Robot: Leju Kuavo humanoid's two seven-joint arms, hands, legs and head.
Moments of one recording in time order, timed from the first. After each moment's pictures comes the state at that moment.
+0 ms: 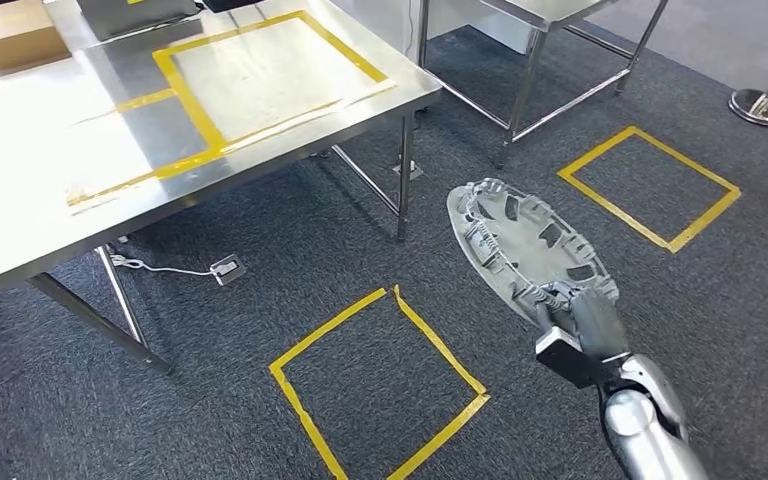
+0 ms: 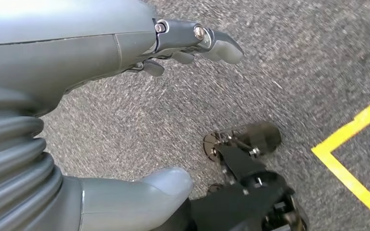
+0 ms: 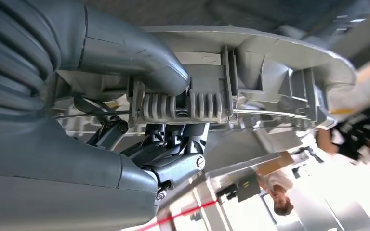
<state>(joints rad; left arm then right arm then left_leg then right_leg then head) -0.09 -0.12 1.16 -0.20 -1.17 -0.17 -0.42 -0.13 -0.18 -0.01 -1.26 0.80 -0.09 -0.45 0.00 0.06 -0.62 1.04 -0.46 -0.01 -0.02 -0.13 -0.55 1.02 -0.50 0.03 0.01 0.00</state>
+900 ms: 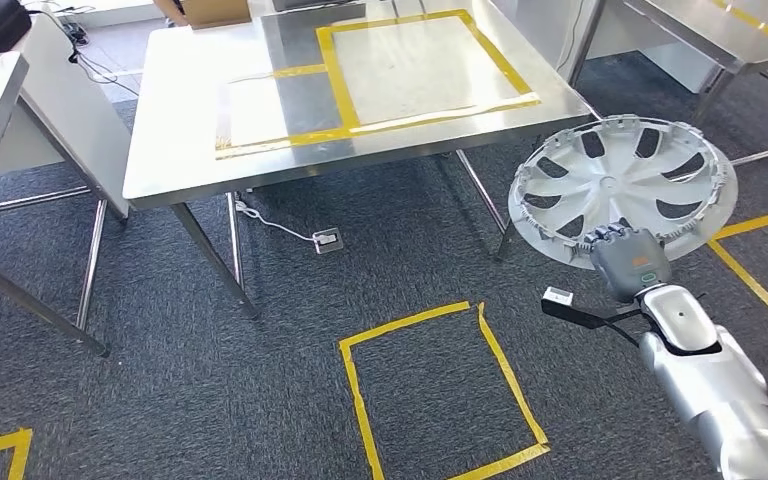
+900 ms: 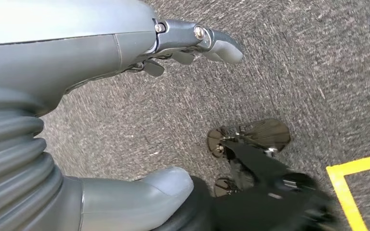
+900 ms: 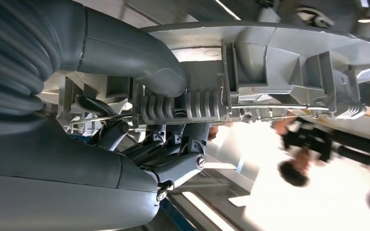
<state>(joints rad) -0.08 -0.13 1.16 -0.20 -1.17 -0.17 -0.41 -0.47 -0.41 0.29 -0.86 1.41 -0.45 -0.12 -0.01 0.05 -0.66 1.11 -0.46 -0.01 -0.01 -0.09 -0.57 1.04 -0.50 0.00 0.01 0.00</state>
